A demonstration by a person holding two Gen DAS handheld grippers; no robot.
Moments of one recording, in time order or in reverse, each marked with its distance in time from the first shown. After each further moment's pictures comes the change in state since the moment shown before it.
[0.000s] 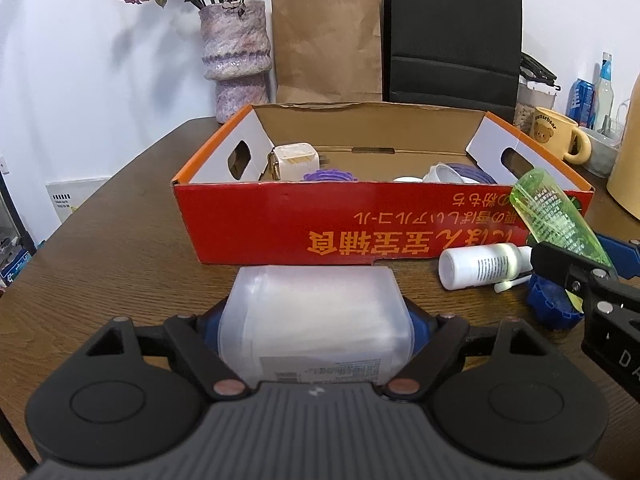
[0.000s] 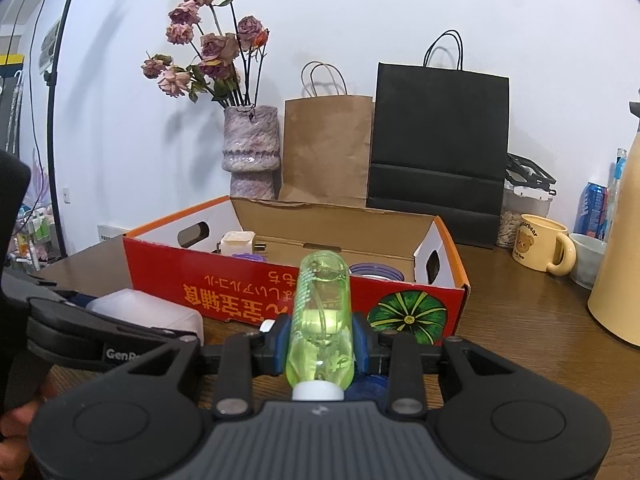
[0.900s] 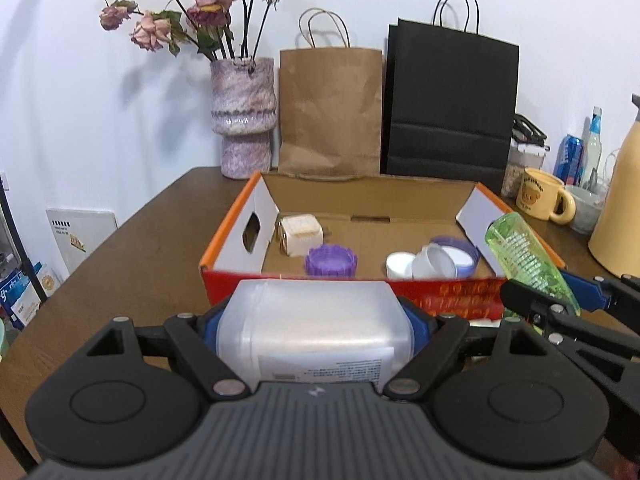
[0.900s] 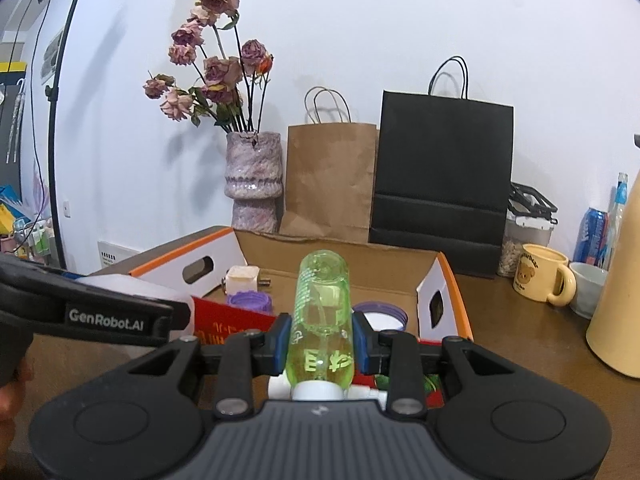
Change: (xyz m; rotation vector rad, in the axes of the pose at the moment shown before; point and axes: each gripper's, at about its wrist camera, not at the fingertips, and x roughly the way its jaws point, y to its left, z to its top) left arm -0.037 0.015 0.039 -0.038 -0.127 -0.034; right arm -0.001 0.008 0.031 -0.009 -0.053 -0.002
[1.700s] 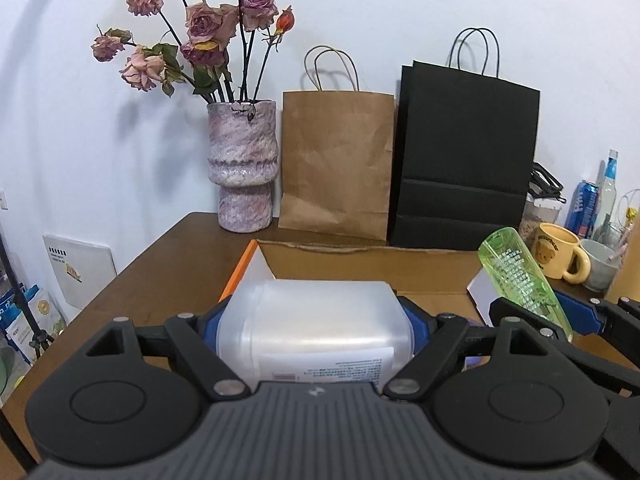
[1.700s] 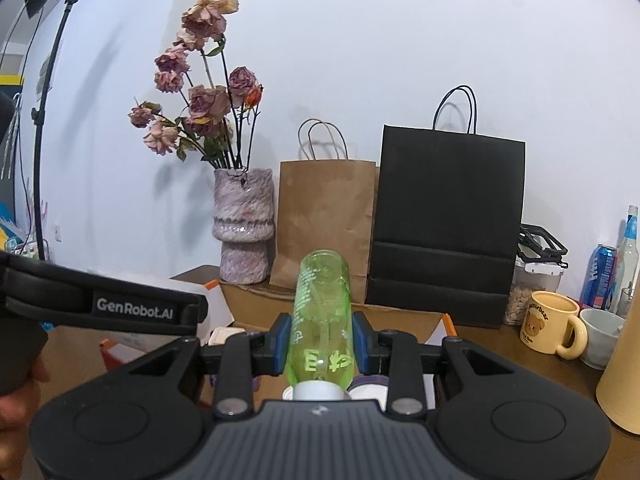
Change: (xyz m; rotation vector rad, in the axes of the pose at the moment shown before) left arm 0.034 -0.003 0.062 -0.031 -0.082 0.017; right arm 0.045 -0.005 0.049 0.001 -0.076 -0.014
